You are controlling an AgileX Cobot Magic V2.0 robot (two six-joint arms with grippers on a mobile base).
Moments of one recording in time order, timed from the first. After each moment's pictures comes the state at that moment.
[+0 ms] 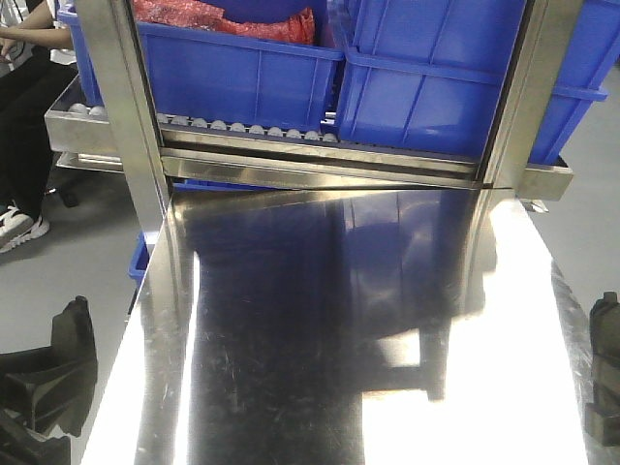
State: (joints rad) left arm -0.53 0.67 -0.46 0.08 0.39 -0.32; right arm 0.11 0.63 -0.44 -0.02 0.50 0.04
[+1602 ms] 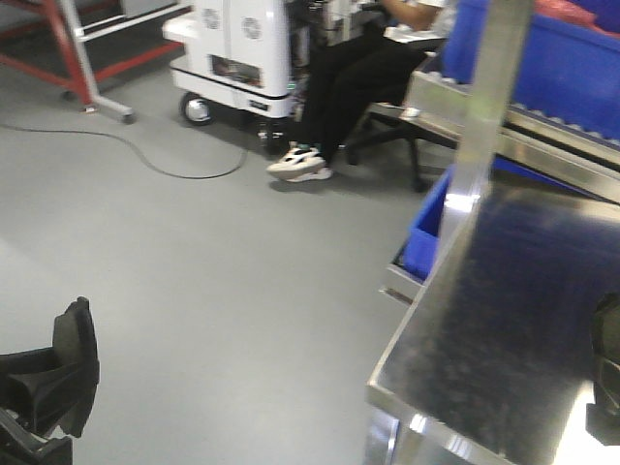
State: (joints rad) left arm -0.53 0.67 -0.46 0.08 0.39 -0.32; right arm 0.11 0.63 -0.44 -0.02 0.50 0.04
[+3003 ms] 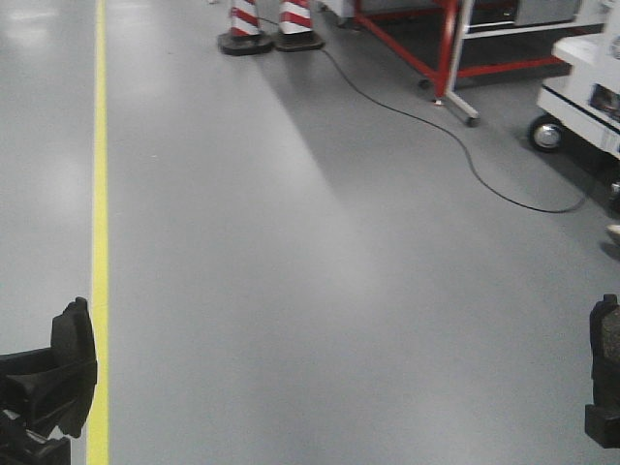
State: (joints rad) left arm -0.53 0.67 -0.46 0.08 0.40 -0.32; right arm 0.11 0.63 -0.44 -0.02 0.51 0.04
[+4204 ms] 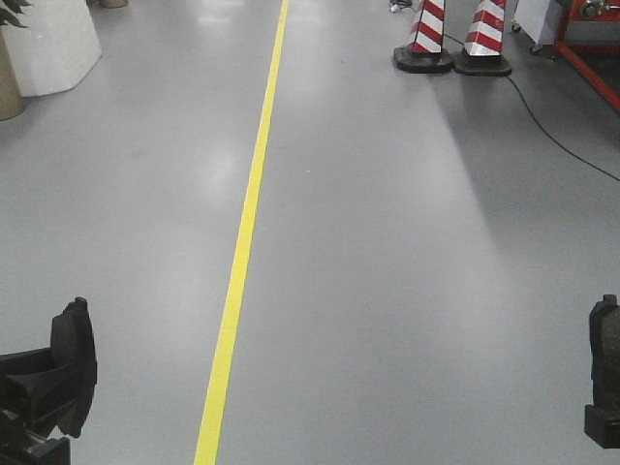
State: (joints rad) left arm -0.53 0.67 -0.46 0.08 0.40 -0.32; right arm 0.11 0.63 -0.44 -0.02 0.51 0.04
